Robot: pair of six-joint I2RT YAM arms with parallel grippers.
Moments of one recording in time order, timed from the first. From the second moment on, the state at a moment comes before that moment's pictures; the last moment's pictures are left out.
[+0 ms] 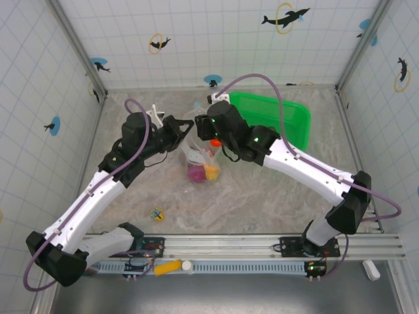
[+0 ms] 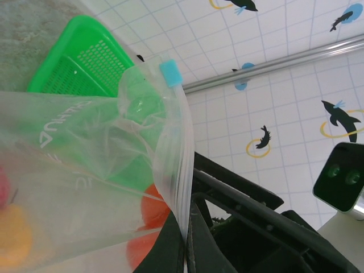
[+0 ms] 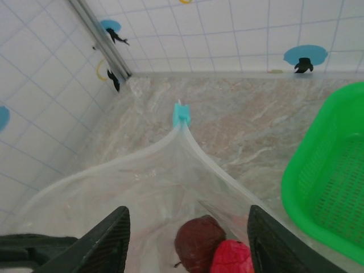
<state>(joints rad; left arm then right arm) -0.56 1.05 1.06 -0.28 0.27 -1.15 0.98 1.57 1.57 -0.50 0.35 0.53</state>
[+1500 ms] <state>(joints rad) -0.55 1.24 1.55 -0.69 0.21 -0.82 0.58 1.28 1.37 -0.65 0.15 0.31</state>
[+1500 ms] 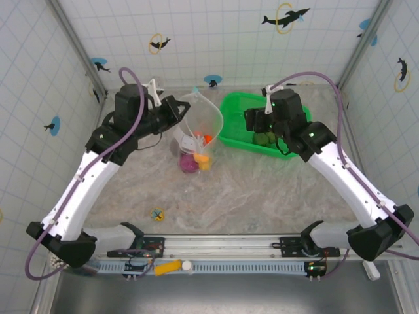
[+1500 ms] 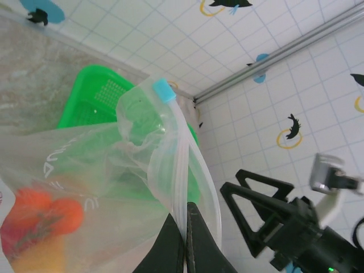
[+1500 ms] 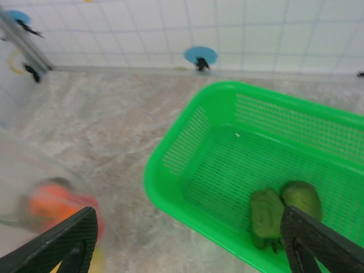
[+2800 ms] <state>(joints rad) -0.59 1.38 1.18 -0.34 0.58 -0.84 0.22 1.97 1.39 -0.52 0.06 0.51</state>
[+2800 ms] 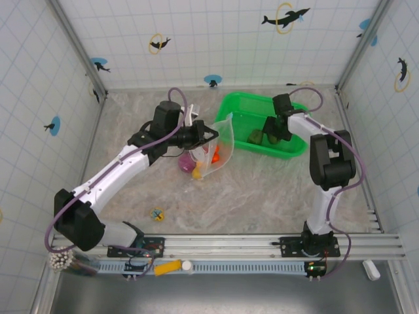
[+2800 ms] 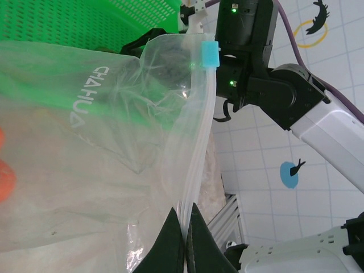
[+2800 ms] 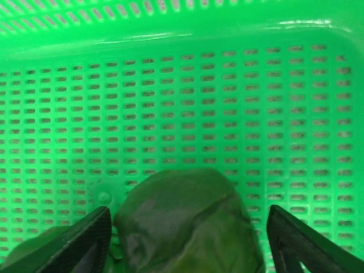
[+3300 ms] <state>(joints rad) -0.59 1.38 1.18 -0.34 0.58 -0.85 0.20 1.97 1.37 -0.49 0.04 0.52</state>
